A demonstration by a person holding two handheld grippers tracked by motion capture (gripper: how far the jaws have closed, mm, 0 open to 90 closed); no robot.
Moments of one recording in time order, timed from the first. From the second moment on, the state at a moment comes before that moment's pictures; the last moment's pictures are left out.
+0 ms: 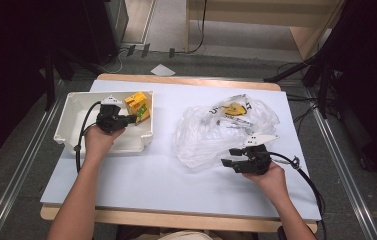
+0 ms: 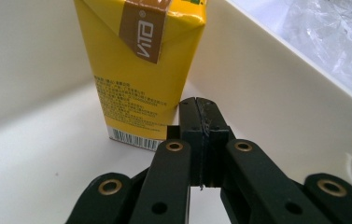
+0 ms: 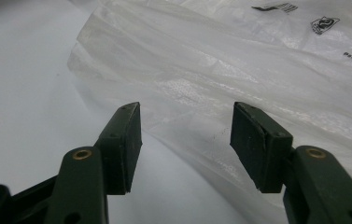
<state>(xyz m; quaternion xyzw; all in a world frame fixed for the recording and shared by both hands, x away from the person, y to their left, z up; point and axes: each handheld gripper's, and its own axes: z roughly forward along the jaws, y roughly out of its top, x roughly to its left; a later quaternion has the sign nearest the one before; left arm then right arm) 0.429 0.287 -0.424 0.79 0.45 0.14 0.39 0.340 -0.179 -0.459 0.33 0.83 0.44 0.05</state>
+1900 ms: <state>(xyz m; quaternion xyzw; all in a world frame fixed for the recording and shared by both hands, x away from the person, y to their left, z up) 0.444 0.305 -0.427 0.76 0.49 0.14 0.40 0.339 -0.177 -0.461 0.33 0.84 0.43 0.05</state>
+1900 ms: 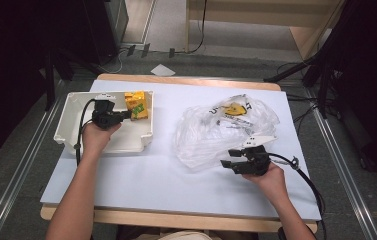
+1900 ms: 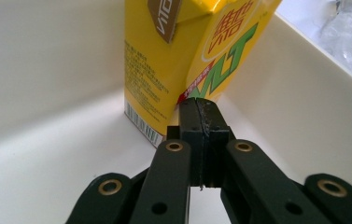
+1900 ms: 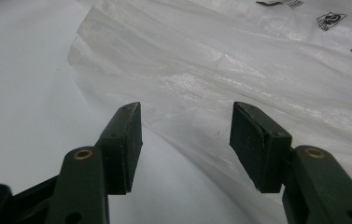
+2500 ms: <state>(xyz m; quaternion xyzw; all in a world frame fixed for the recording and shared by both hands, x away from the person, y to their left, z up) 0.451 0.308 -0.426 0.76 0.50 0.14 0.39 0.338 -0.177 -0.461 0.33 0.84 0.43 0.05</state>
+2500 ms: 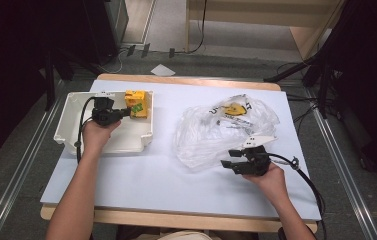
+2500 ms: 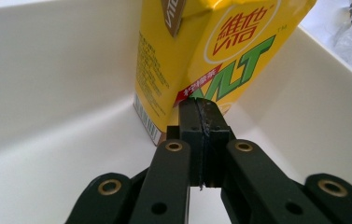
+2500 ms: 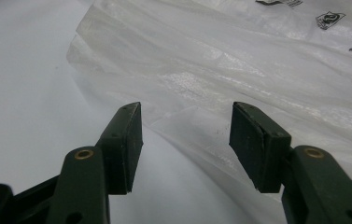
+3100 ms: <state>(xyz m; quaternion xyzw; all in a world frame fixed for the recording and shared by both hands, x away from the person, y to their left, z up) 0.431 0.296 -0.401 0.77 0.48 0.11 0.41 0.337 -0.178 -0.459 0.33 0.84 0.43 0.05</state>
